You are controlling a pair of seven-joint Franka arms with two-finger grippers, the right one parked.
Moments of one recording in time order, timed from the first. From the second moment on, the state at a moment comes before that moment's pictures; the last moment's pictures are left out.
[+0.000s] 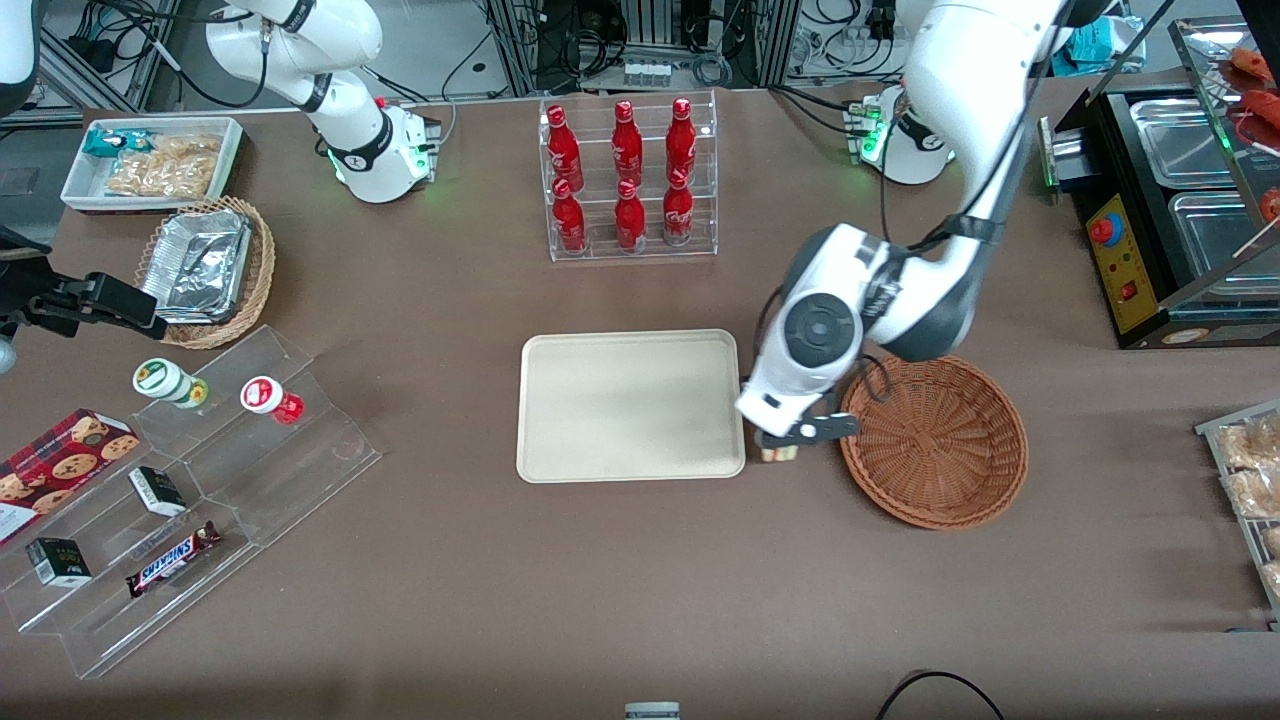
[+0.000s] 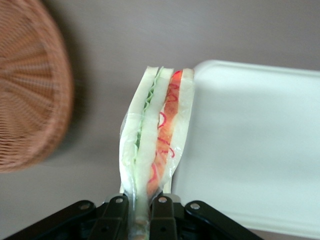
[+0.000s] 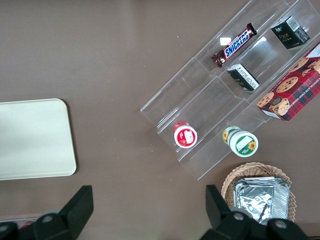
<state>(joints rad) -0.49 0.52 -0.10 -1.59 0.00 1.93 -0.69</state>
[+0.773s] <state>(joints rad) -0.74 0.66 -0.10 -1.55 -0.08 2.18 -0.87</state>
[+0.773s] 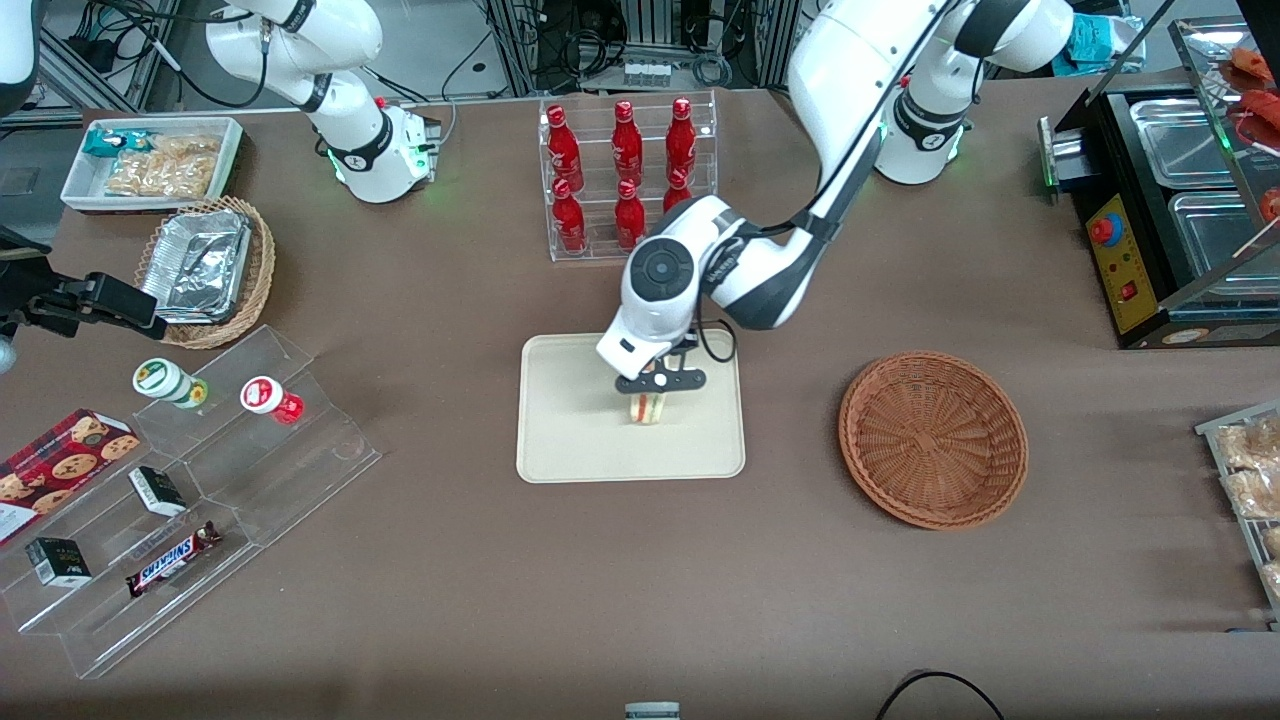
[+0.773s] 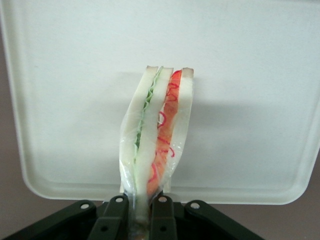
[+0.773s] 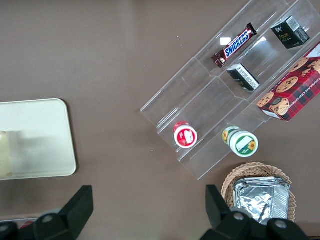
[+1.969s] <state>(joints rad) -0.77 0.75 -0.07 -1.46 -0.08 2.21 -0.95</state>
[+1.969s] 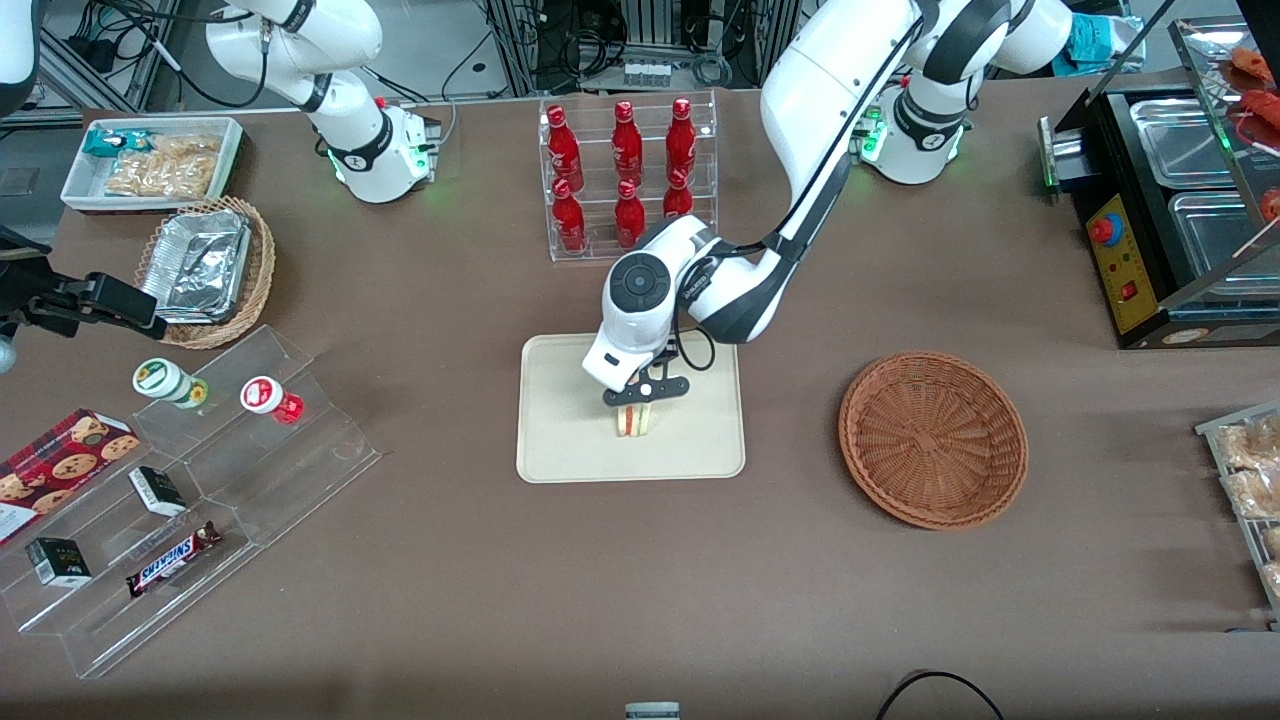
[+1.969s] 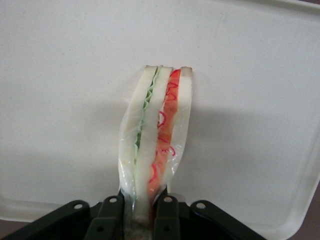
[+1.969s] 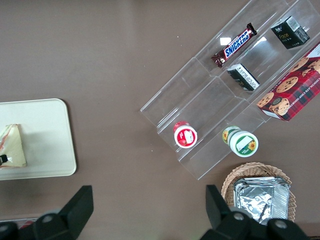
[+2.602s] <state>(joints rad) -0.77 0.57 0.01 -1.42 -0.05 1.93 -0.95</state>
